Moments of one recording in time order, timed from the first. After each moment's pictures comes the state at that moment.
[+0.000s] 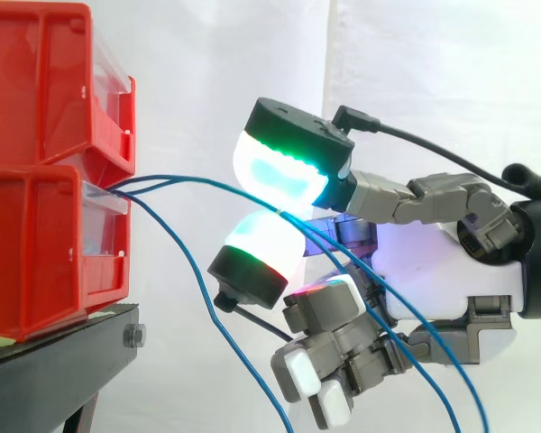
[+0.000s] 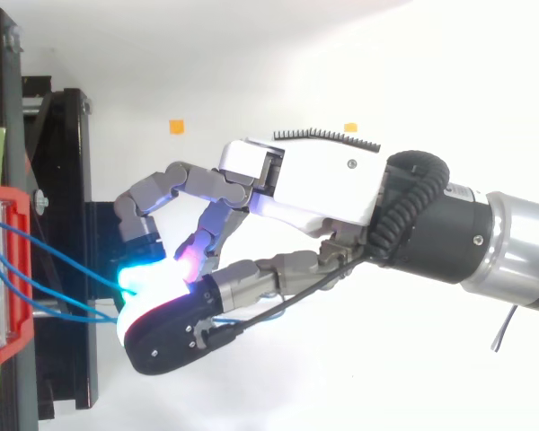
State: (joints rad) arm 0.21 -2.32 -1.18 -2.81 -1.14 -0.09
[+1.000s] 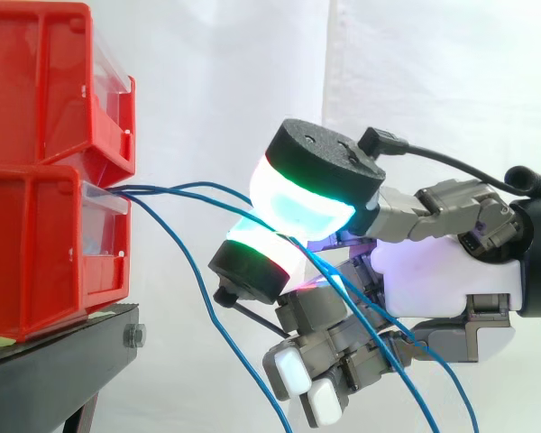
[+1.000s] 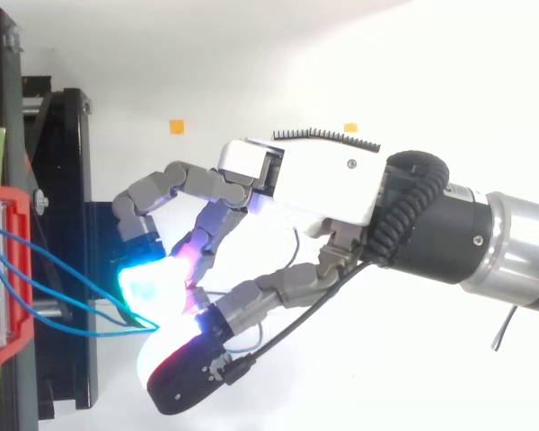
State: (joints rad) arm 0.21 -2.32 -1.18 -2.81 -1.14 -0.09
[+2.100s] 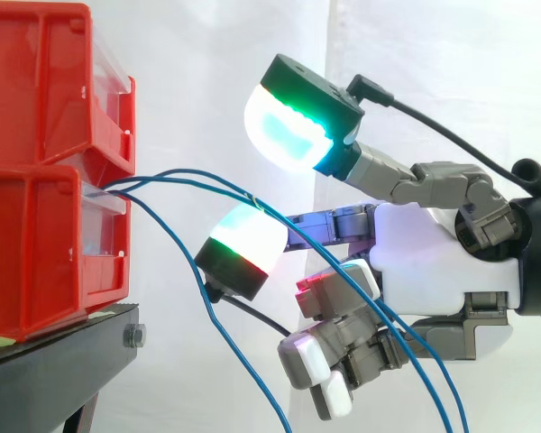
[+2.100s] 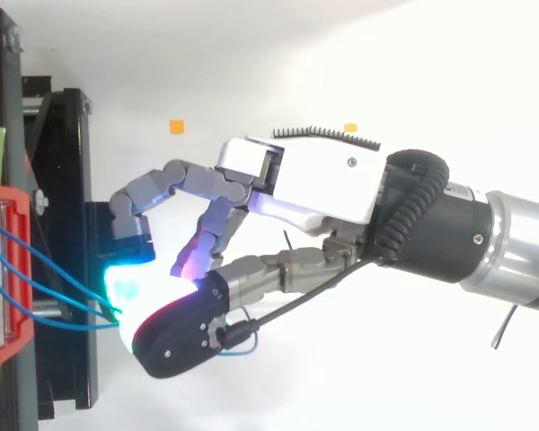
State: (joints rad) arm 0.21 -2.32 -1.18 -2.80 -1.14 -0.09
